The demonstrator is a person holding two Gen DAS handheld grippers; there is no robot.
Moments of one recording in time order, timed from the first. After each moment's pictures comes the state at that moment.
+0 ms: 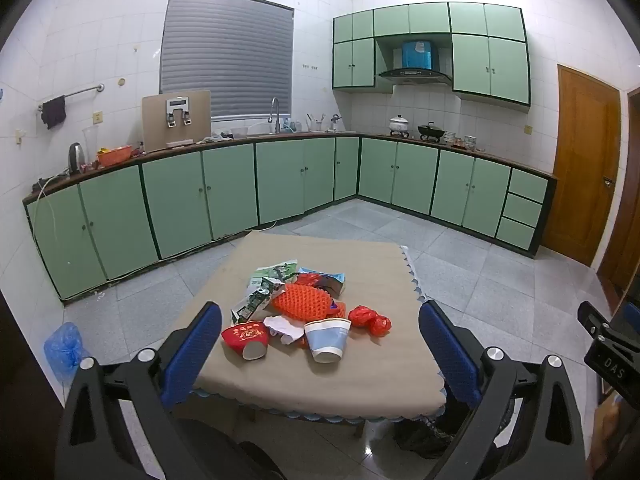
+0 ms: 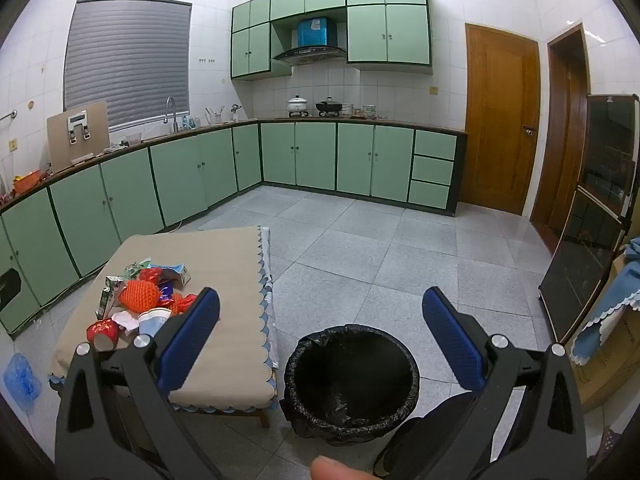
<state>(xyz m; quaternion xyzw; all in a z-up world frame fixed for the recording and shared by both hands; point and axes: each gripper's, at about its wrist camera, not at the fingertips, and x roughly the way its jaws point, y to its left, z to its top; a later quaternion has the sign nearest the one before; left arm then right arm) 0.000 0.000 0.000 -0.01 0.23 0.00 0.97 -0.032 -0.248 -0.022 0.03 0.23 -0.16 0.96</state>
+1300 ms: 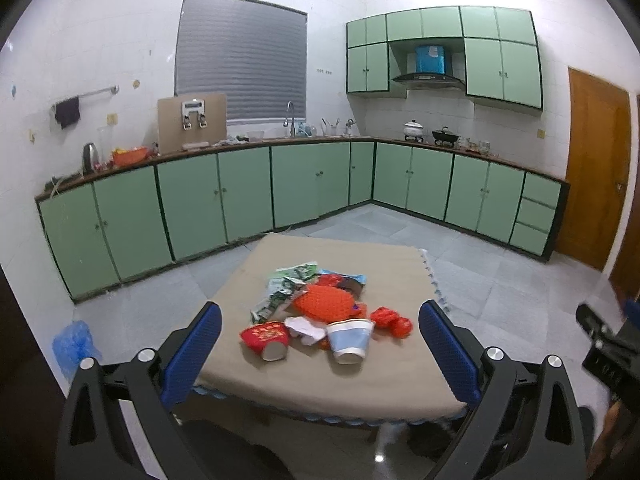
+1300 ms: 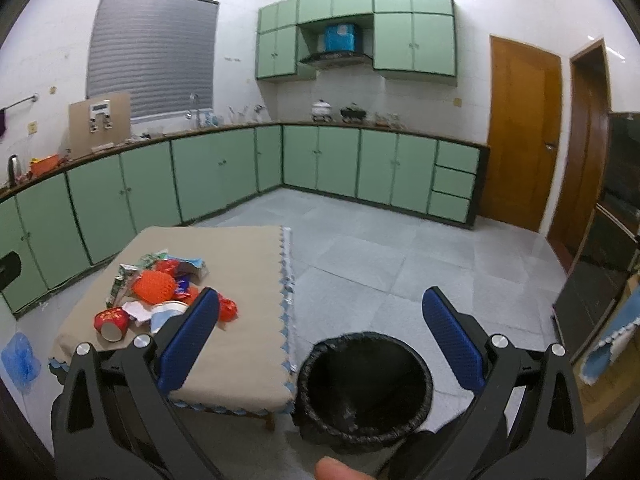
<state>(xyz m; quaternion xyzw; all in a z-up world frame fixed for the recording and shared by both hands) 0.001 0.022 -0.022 0.00 0.22 0.03 0.98 -0.018 -0.220 -0.041 0.01 0.22 -0.11 0.97</state>
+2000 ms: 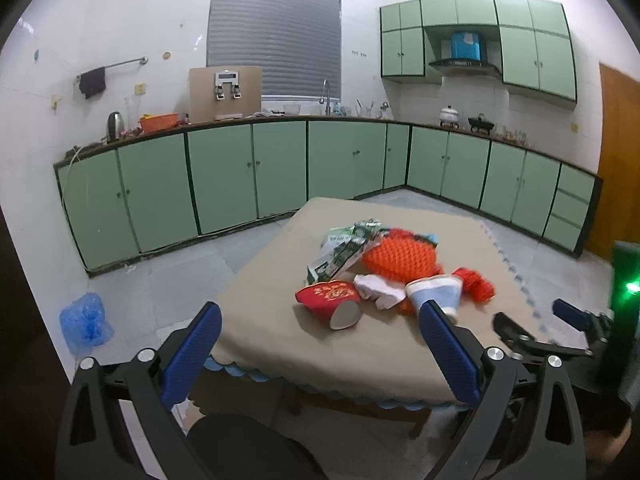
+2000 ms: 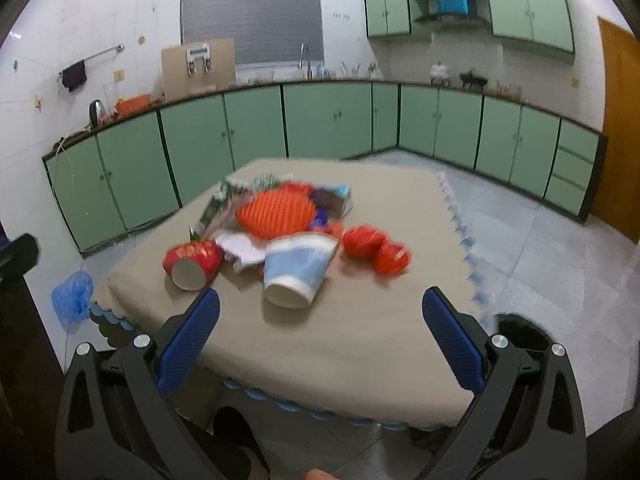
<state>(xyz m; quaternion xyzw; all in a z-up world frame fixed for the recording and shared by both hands) 0.033 0.111 -0.130 -0.01 0.23 0.08 0.97 0.097 -0.080 -0.188 0.00 0.29 0.09 0.95</state>
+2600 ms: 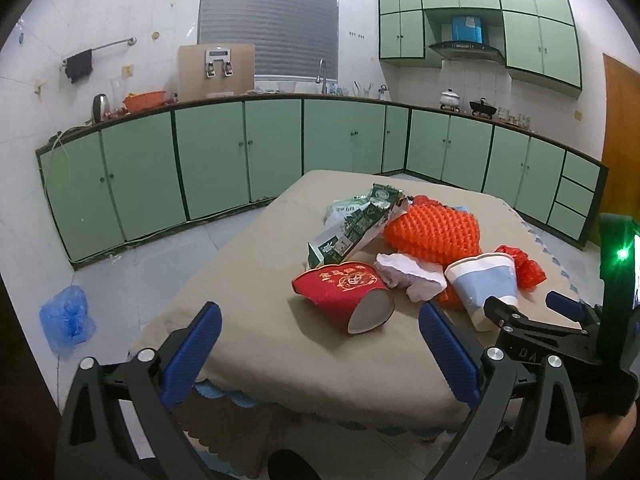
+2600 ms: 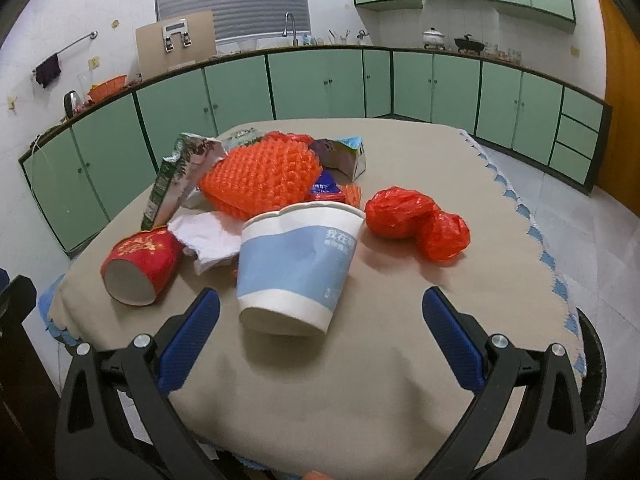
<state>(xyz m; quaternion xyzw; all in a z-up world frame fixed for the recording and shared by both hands) 0.113 0.140 -0.203 -0.02 0.26 0.06 0.96 0.183 -0.056 -0.257 0.02 0.34 0.07 0.94</state>
